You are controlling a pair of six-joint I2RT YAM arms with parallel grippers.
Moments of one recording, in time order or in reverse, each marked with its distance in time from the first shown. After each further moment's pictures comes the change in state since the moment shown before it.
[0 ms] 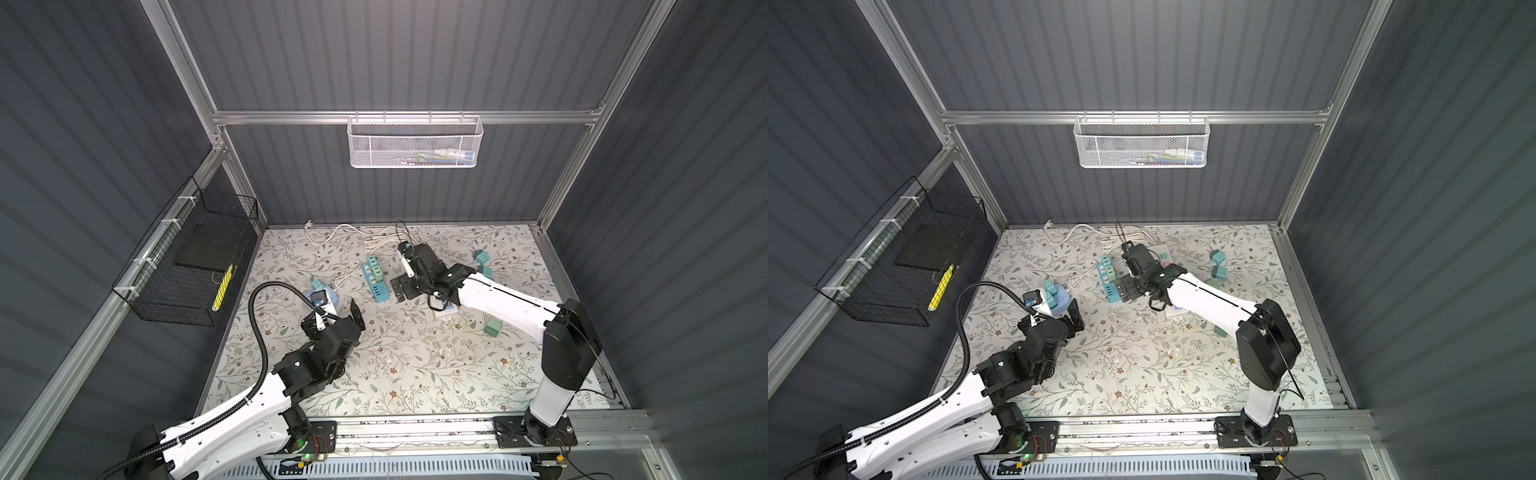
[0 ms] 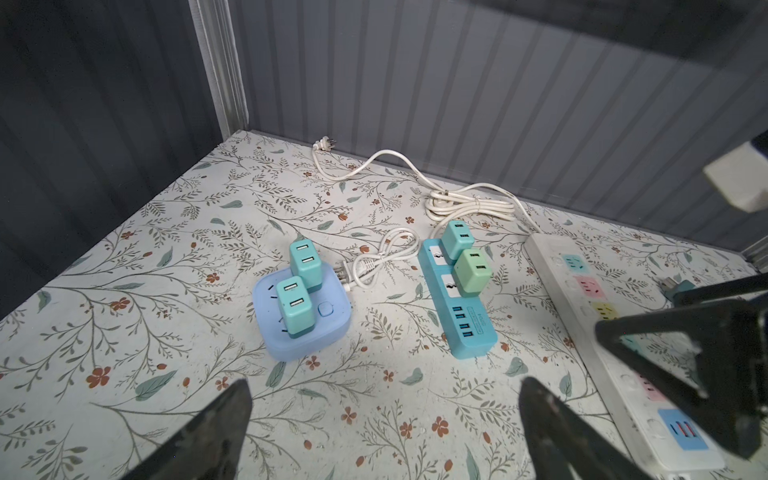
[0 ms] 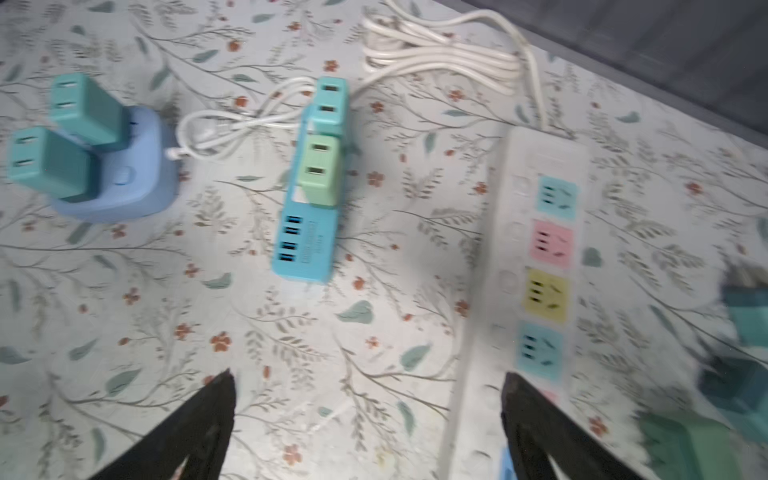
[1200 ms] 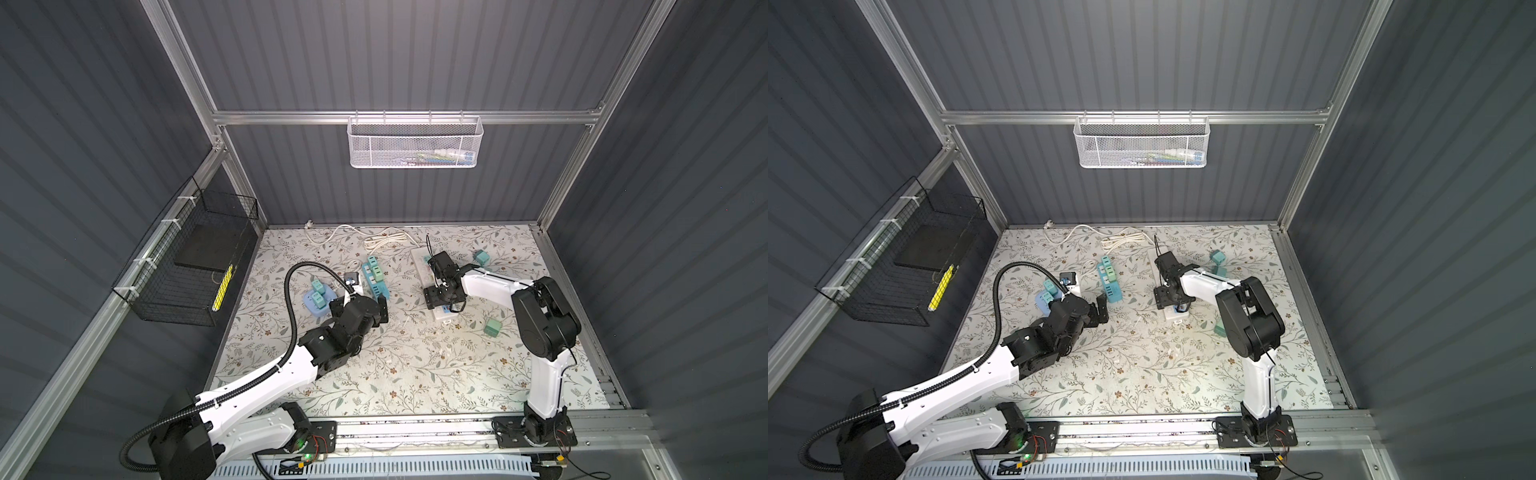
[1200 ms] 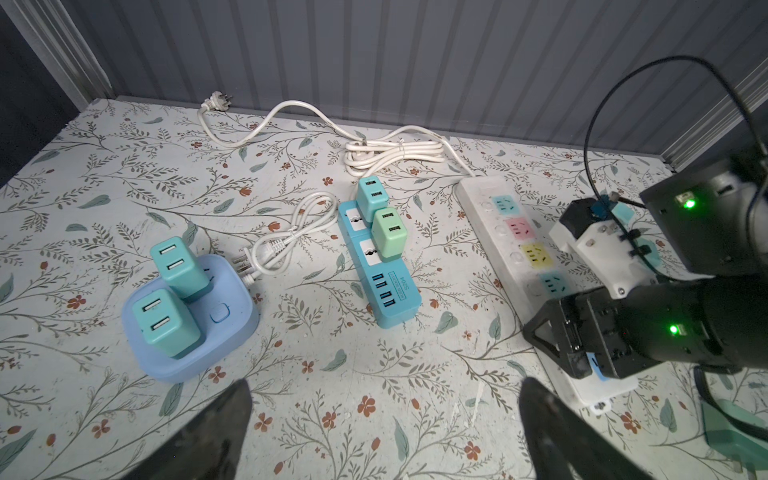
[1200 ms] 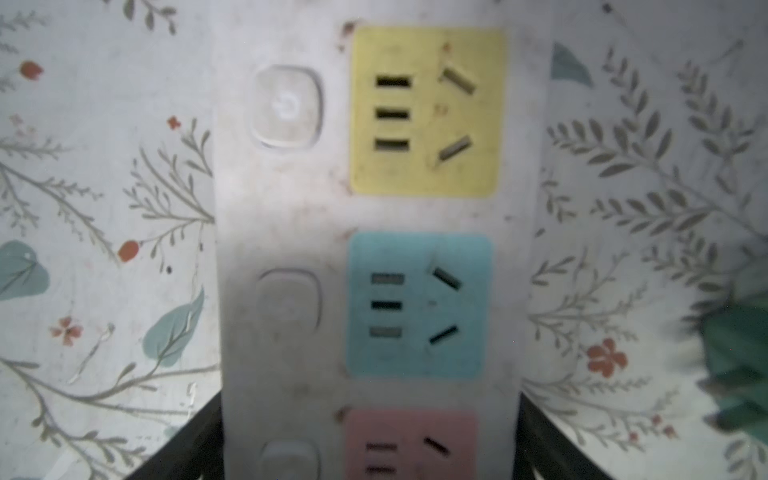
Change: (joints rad) left arm 0.043 0.256 0.163 0.057 0.276 0.082; right arm -0.177 0.200 -0.115 -0.054 -0.082 0.109
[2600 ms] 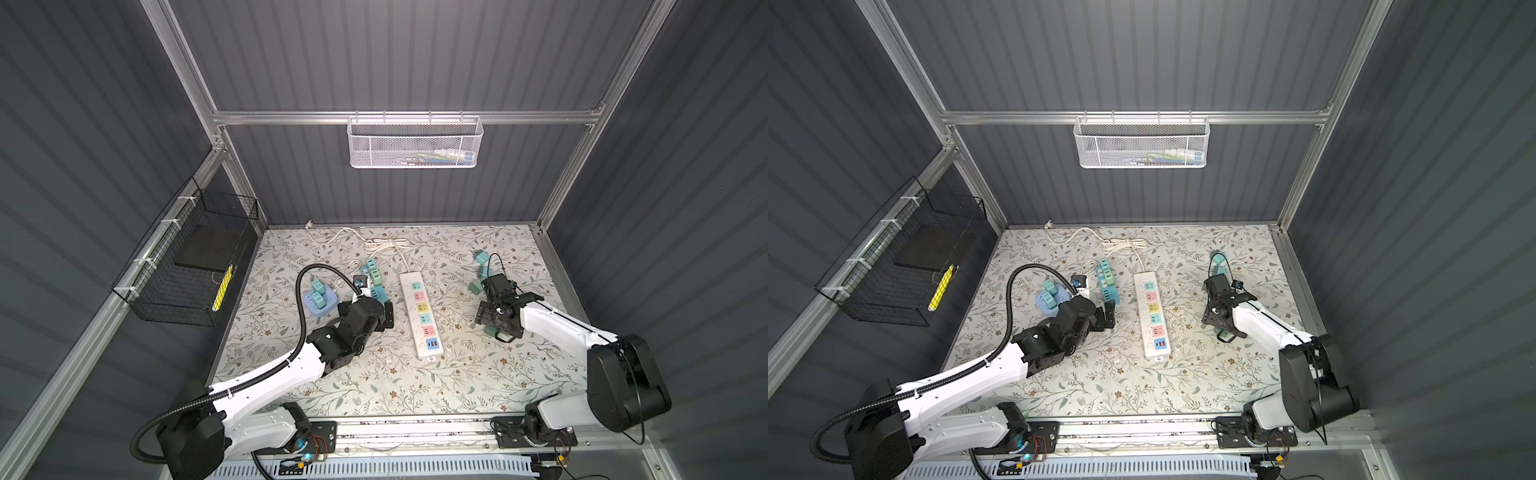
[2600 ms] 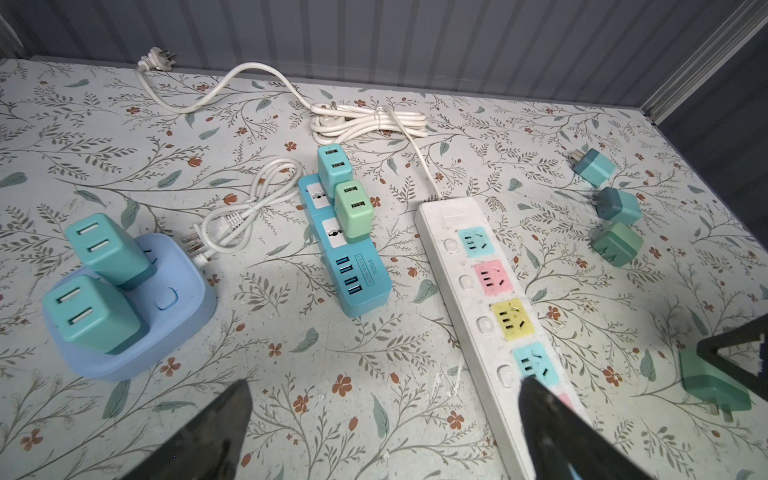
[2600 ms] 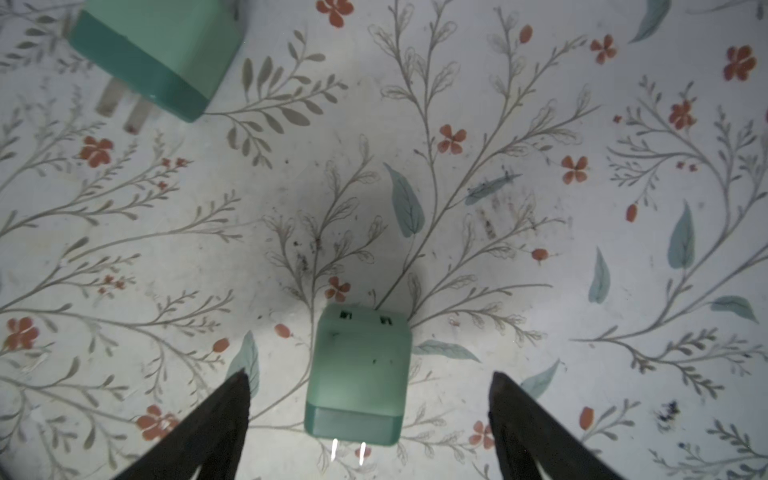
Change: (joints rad) left arm 0.006 0.086 -0.012 0.045 0.122 0.009; right arm -0.257 -0.515 -0.492 -0.077 0.188 0.415
